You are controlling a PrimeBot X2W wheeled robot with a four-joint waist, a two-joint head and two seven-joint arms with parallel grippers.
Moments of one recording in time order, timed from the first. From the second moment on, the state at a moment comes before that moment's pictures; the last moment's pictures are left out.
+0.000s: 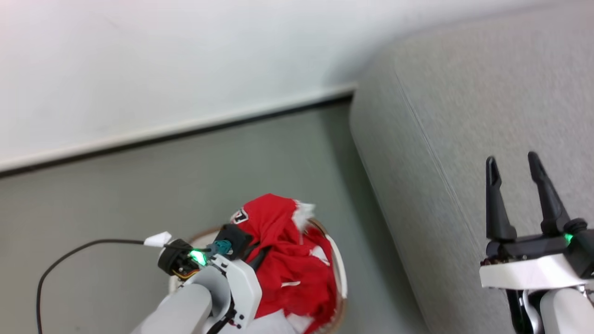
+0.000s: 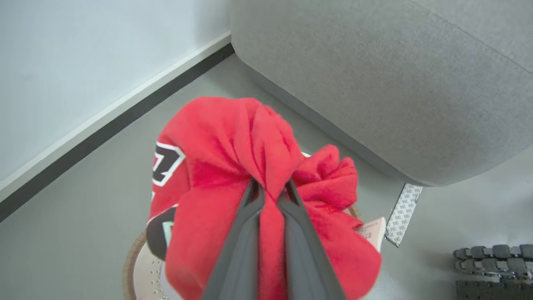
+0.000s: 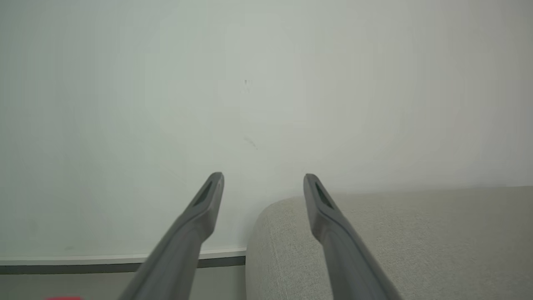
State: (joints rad) left arm -0.63 0.23 -0.83 0.78 -0.40 -0.11 -0.10; right arm -0.27 -0.05 0.01 0.10 0.19 0.13 -0.26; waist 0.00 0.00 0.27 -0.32
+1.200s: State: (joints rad) left arm -0.60 0.28 -0.67 0.29 -0.66 -0.04 -0.16; right arm -0.15 -0.05 0.13 0.10 0.21 0.13 -0.26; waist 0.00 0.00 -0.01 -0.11
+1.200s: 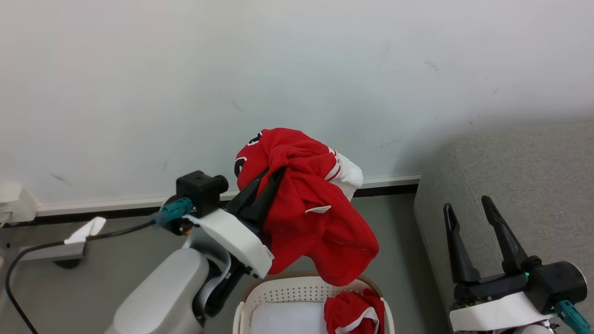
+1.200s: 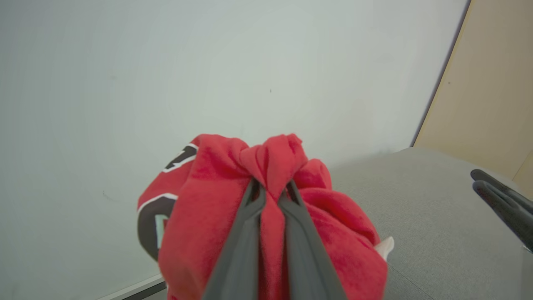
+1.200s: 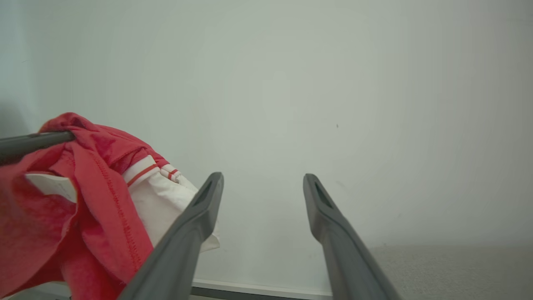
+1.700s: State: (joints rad) left arm -0.56 0.30 -0.69 0.22 -0.67 -0.01 -0.14; right arm -0.23 -0.16 0.51 0.12 0.30 0.13 -0.26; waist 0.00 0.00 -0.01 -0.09
